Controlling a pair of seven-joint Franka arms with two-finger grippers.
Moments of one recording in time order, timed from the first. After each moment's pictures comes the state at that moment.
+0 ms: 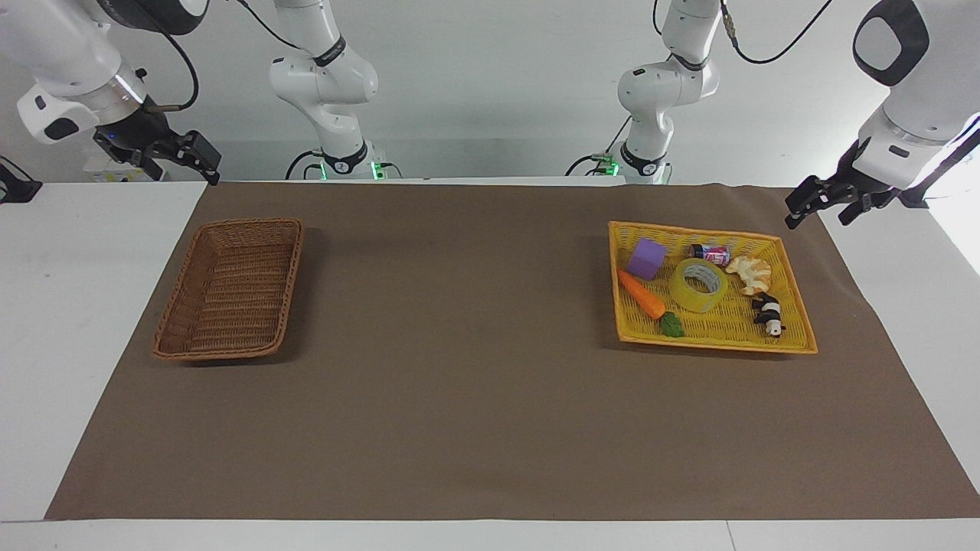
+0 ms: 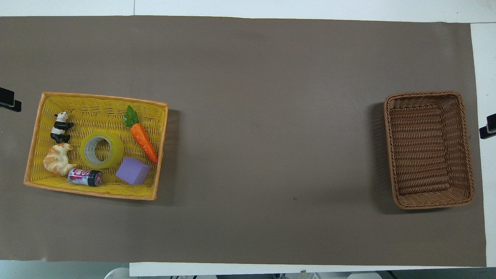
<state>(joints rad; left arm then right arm) 0.15 0.00 -0.13 -1.60 0.01 1.54 0.05 -0.06 -0.03 -0.13 -1.55 -0.03 1.33 -0.06</state>
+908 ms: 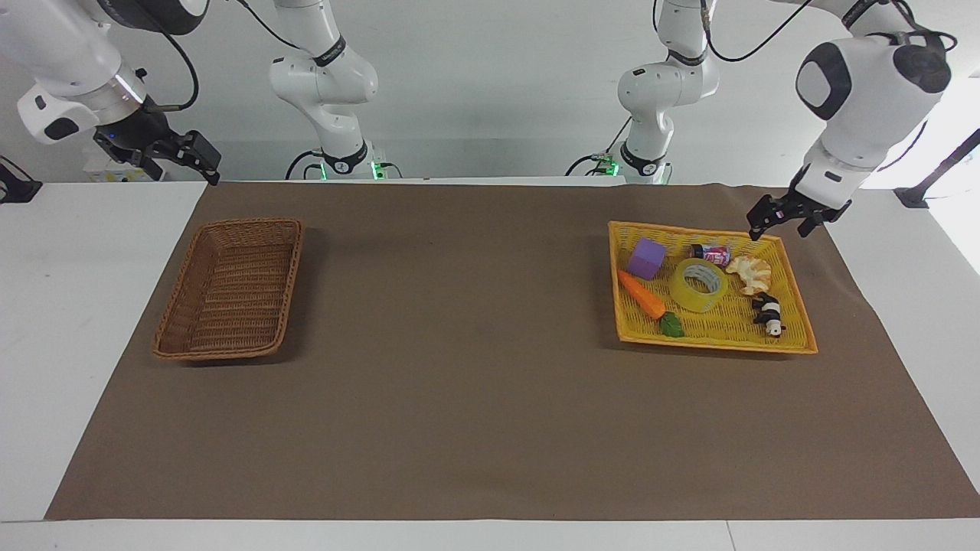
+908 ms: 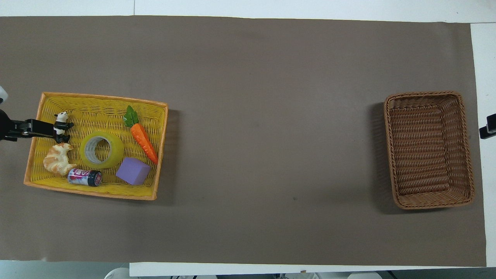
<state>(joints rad) 0.15 -0.18 -0.14 -2.14 0.01 1.90 0.05 -0.06 -0.03 -0.13 -1.55 -0.03 1.33 -0.06</state>
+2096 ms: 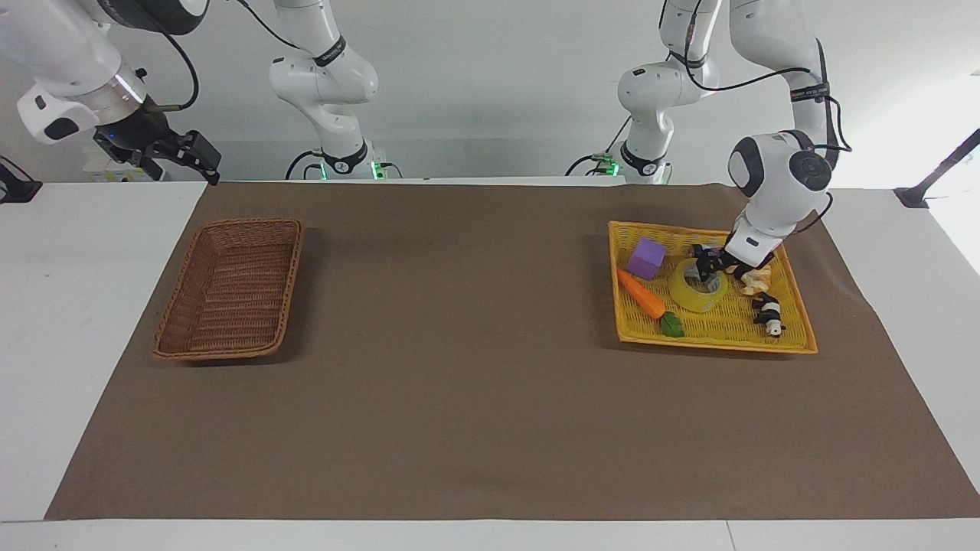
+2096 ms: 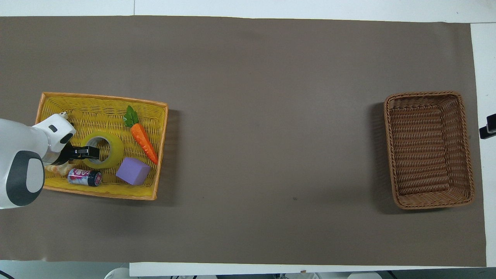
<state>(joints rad) 0.15 -0.05 -0.14 -2.44 0.01 2.33 0.05 -0.06 -0.03 -0.13 -1.55 -0.03 1.33 -0.06</state>
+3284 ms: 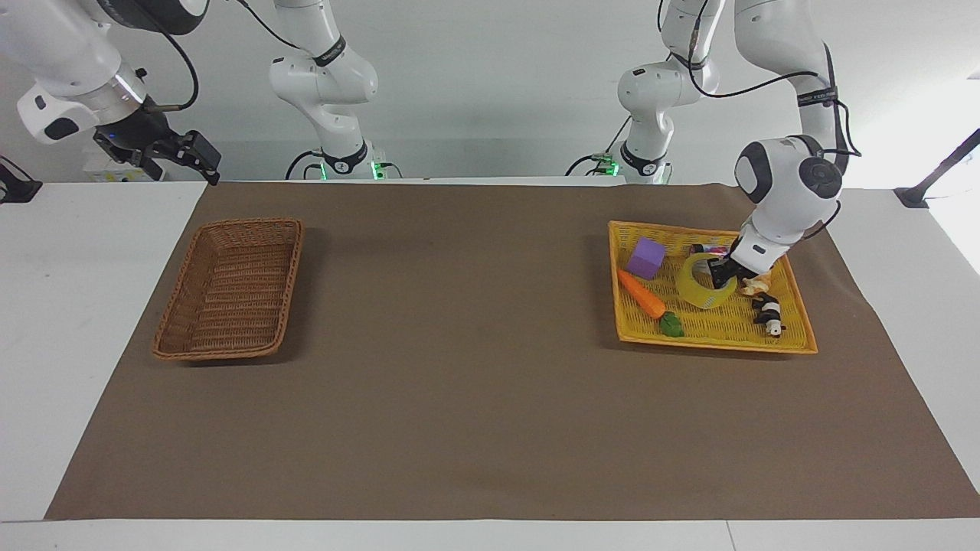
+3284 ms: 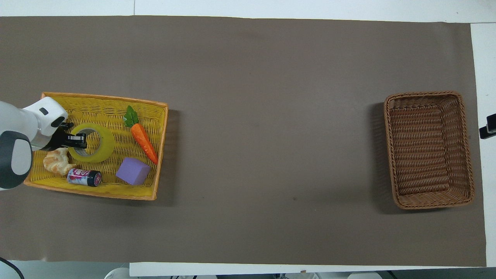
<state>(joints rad) 0.15 -0.01 -0.14 -2.23 0.00 2.15 0.05 -0.06 -0.03 -0.13 -1.55 -0.03 1.33 -0.06</state>
